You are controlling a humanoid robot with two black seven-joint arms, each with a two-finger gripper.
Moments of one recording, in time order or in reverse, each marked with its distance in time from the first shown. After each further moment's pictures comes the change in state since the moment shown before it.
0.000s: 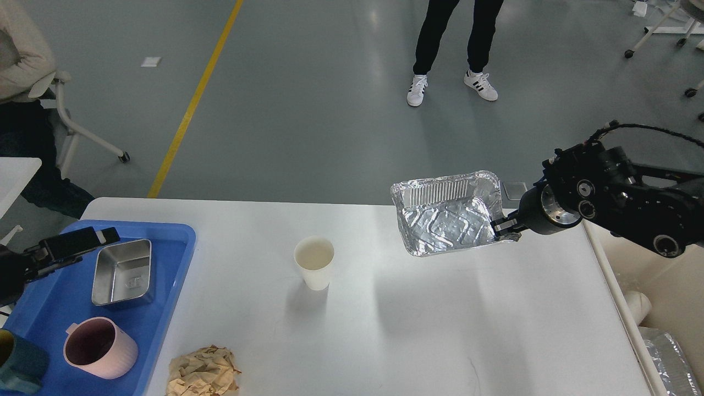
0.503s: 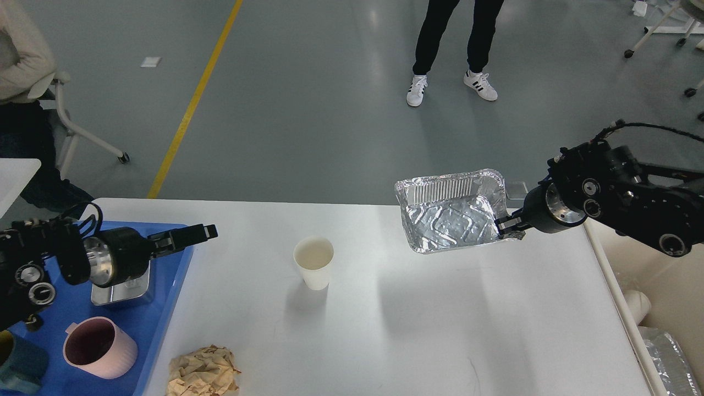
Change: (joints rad) left arm -0.180 -0.536 0.075 0.272 0.278 -0.074 0.180; right arm 0.001 -0.017 0.000 0.006 0.001 -0.003 0.000
